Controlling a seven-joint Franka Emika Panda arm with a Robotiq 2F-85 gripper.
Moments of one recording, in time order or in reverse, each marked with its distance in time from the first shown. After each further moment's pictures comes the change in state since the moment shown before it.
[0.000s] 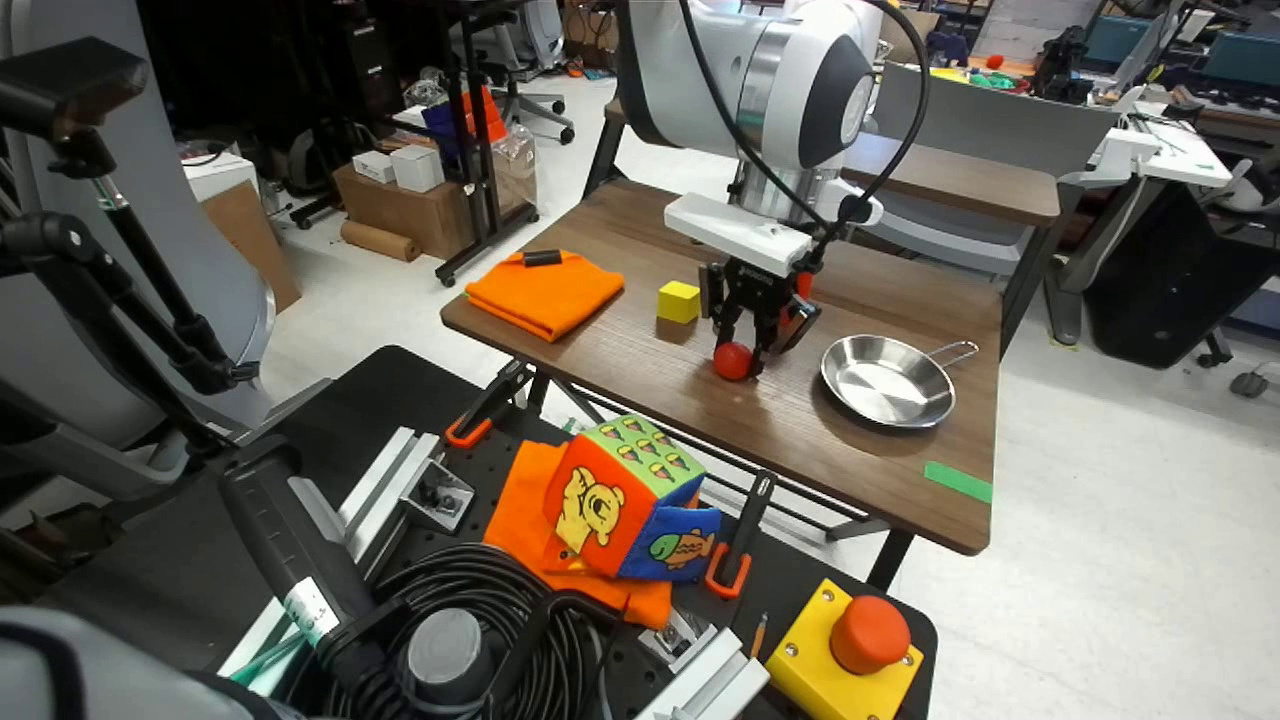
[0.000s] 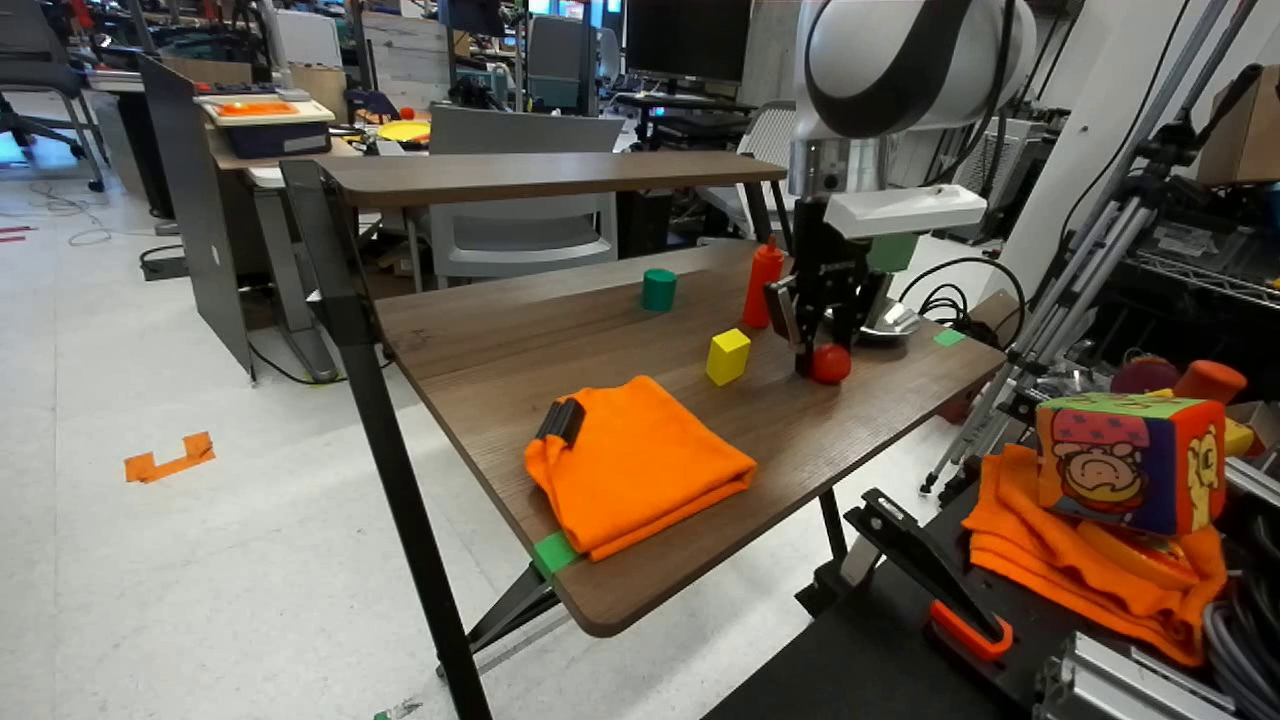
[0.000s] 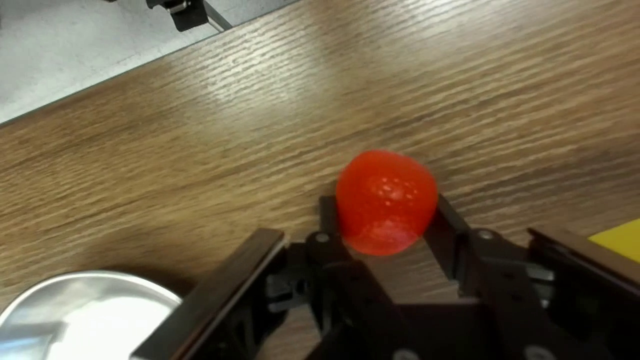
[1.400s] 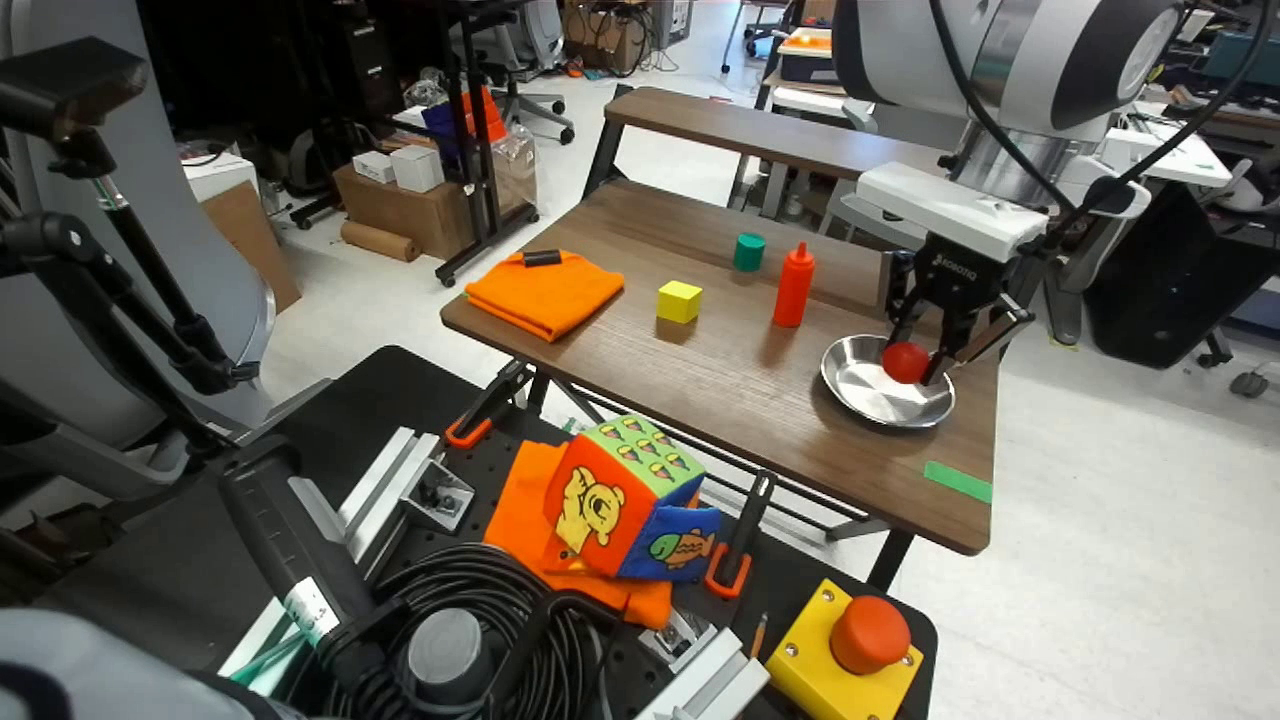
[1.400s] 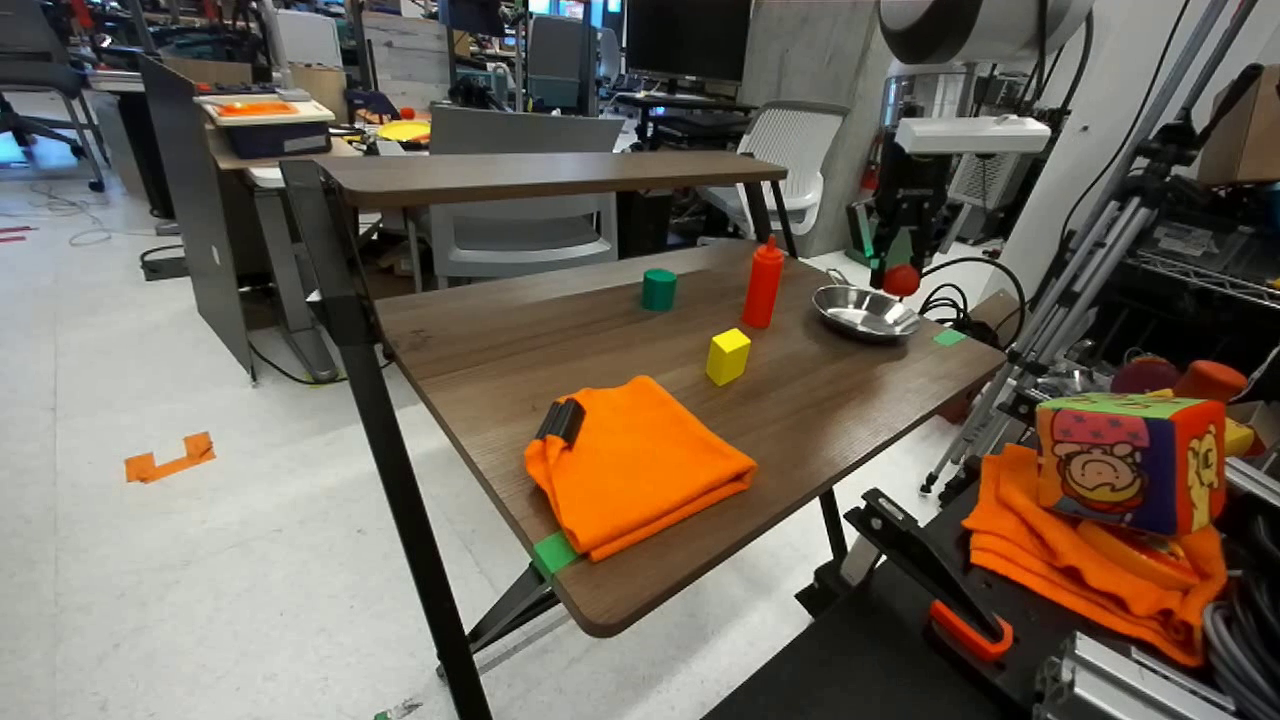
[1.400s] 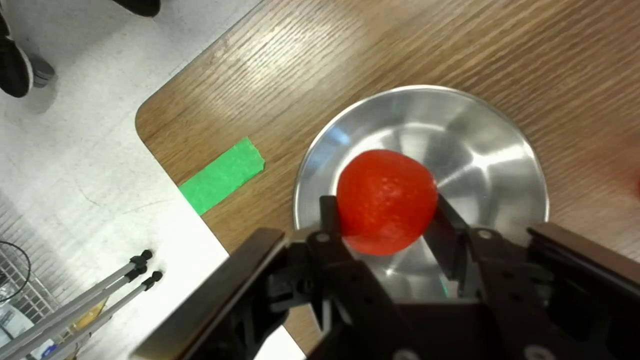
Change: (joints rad) arm -0.146 0.015 -0.130 0.204 0.070 -0.159 -0.019
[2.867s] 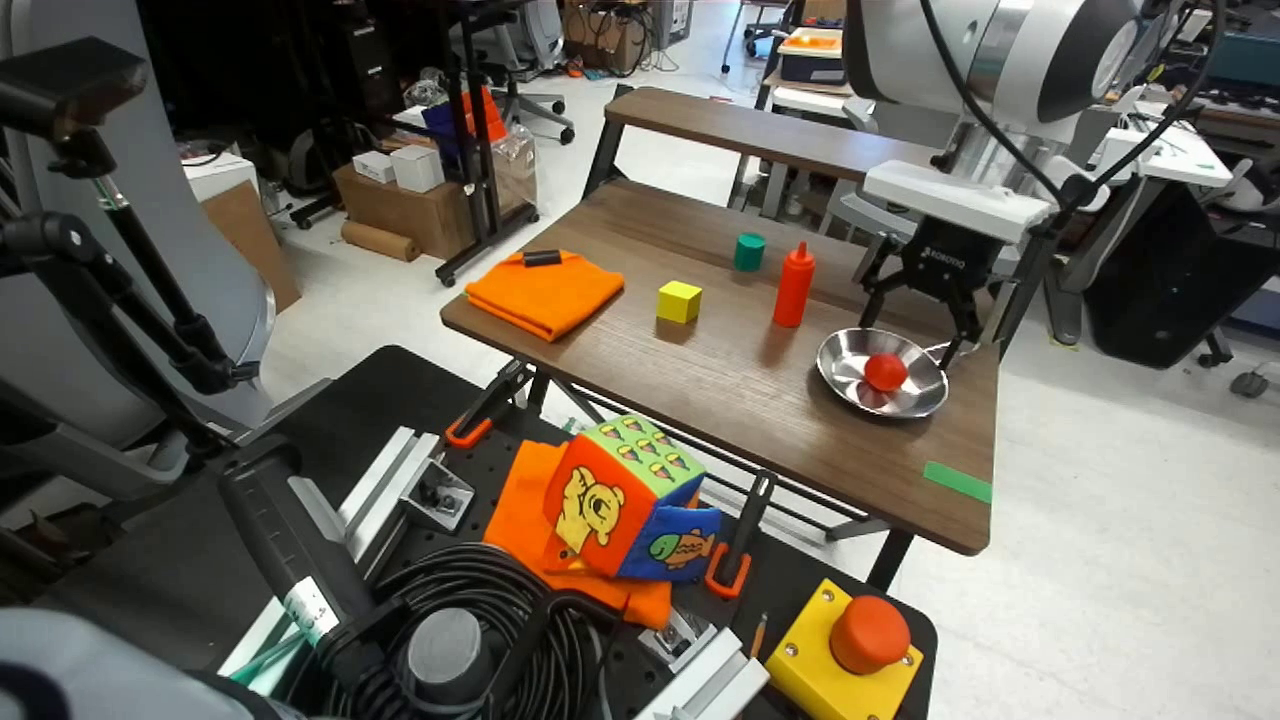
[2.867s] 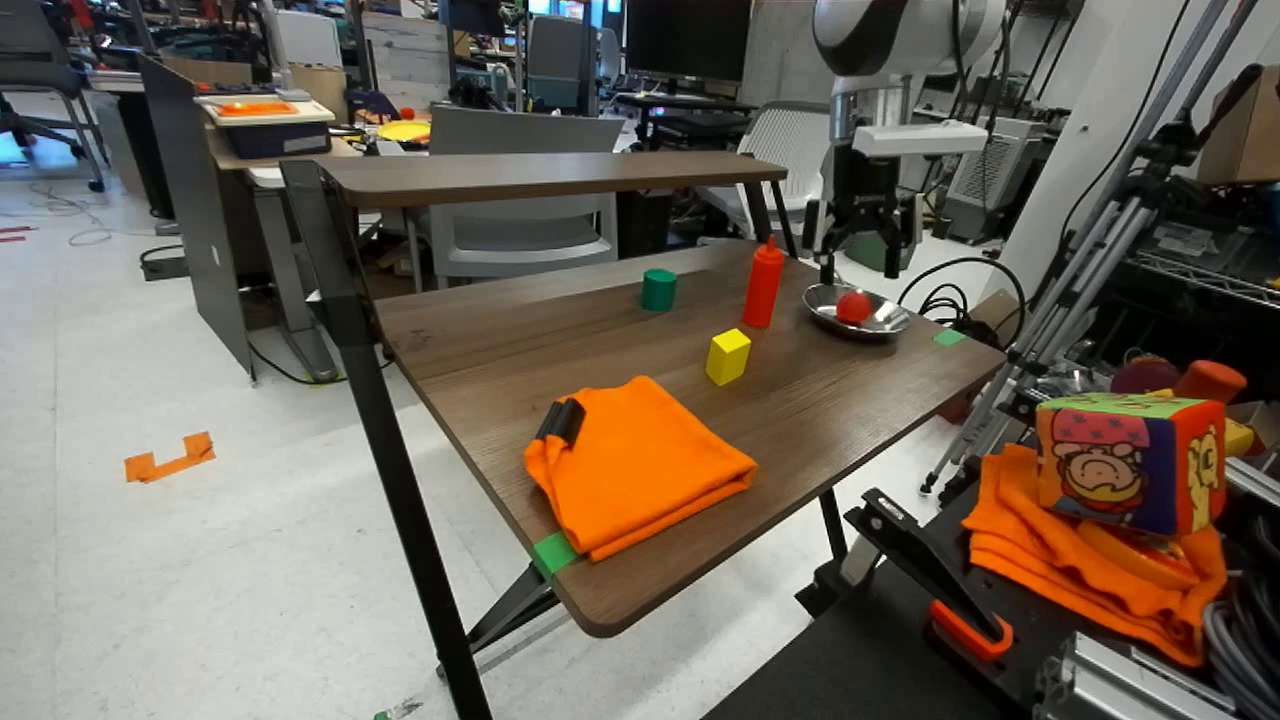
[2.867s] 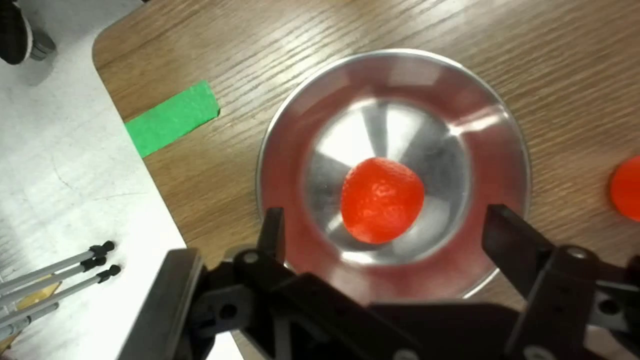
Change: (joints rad) arm 0.001 0.177 0.024 0.286 0.007 -0.205 -0.128
